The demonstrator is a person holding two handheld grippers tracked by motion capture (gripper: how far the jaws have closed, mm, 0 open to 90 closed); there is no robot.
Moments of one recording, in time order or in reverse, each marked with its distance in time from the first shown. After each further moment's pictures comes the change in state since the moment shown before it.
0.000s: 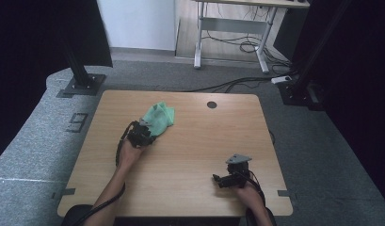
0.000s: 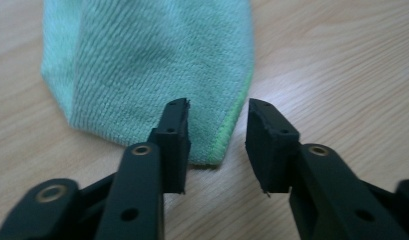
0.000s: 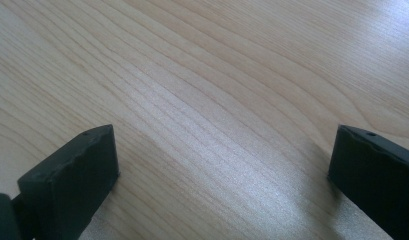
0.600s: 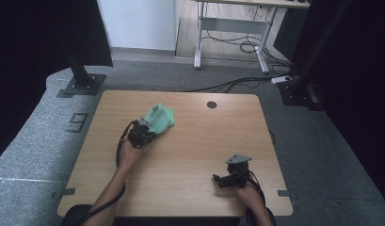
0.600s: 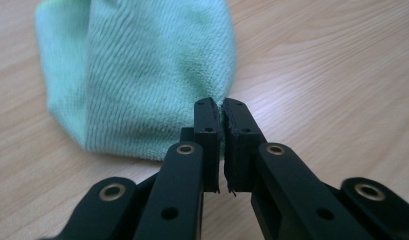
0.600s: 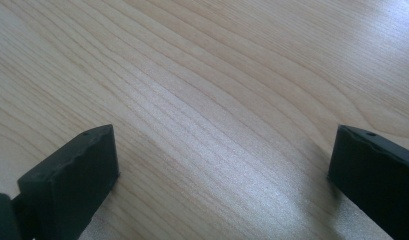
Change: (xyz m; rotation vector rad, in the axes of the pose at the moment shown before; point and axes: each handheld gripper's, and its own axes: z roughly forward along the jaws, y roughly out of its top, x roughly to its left) left arm -0.011 0.012 -0.024 -0.058 -0.078 0.020; right arm 0.000 0.000 0.000 0.000 0.000 0.000
